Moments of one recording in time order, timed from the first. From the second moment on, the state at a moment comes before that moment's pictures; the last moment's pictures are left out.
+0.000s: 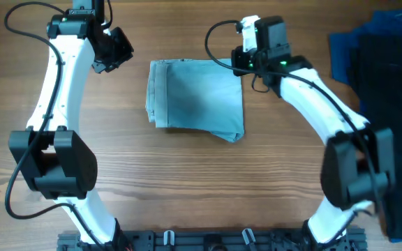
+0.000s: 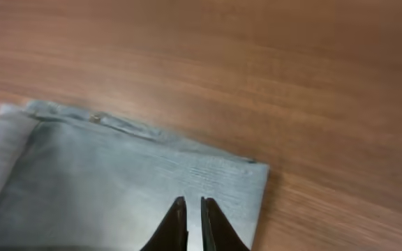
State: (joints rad) left arm -0.03 1.97 1.84 -1.08 0.13 -0.54; right arm 0.30 1.92 1.38 -0.25 -0.17 0.08
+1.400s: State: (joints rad) left arm -0.15 2.29 1.80 -1.10 0.30 -0.18; right arm -0.12 1.72 1.40 -0.76 0.07 0.15
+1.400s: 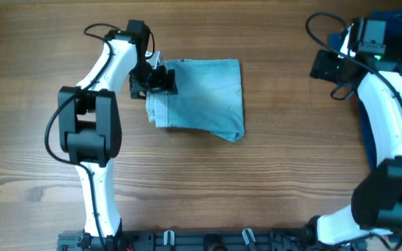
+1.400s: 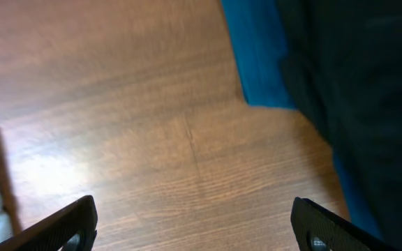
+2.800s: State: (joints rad) left arm 0.21 2.08 1.79 -0.70 0.15 -0.63; right arm -0.13 1.93 1.39 -0.56 0.07 0.16
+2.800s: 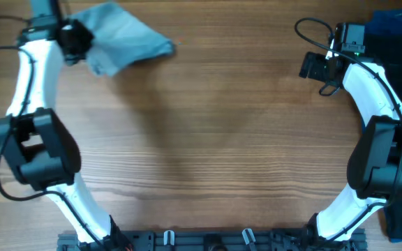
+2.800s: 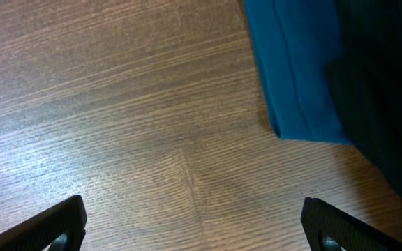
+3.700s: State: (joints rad) left arm 0.44 2.24 1.79 -0.79 0.15 -1.11; right arm -0.13 1.93 1.39 -0.56 0.07 0.16
